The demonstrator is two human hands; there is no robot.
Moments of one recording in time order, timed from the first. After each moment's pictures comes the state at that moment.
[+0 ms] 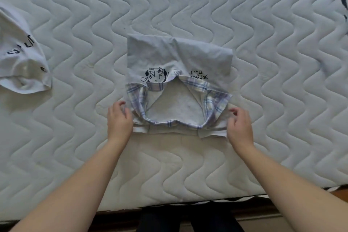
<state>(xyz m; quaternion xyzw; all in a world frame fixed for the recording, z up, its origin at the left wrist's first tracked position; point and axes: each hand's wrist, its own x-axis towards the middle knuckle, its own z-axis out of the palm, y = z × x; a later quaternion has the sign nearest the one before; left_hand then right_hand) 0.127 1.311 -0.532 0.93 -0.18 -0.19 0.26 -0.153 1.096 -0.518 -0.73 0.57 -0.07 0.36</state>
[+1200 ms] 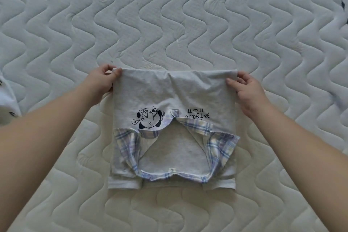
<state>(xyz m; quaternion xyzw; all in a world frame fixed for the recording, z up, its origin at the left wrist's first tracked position) 0.322 1.134 -0.541 0.80 -0.09 -0.43 0.41 -0.010 0.912 -0.526 -0.47 0.57 -0.18 0.65</state>
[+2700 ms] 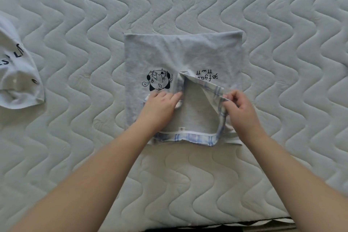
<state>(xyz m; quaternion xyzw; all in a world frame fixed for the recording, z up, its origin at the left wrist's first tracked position) 0.130 1.190 -0.538 0.77 -0.62 -0.17 -0.02 -0.068 1.054 -0.502 -0.61 0.51 -0.11 0.59</state>
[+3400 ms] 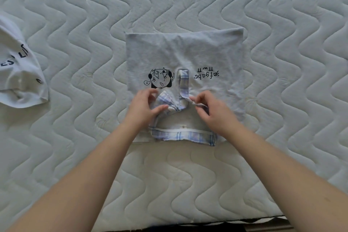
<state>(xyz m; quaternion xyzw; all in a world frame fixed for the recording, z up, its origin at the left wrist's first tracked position) 0.155 1.223 -0.526 0.85 -0.30 -0.36 0.21 -0.041 1.077 -0.515 -0.80 0.34 0.04 0.50</state>
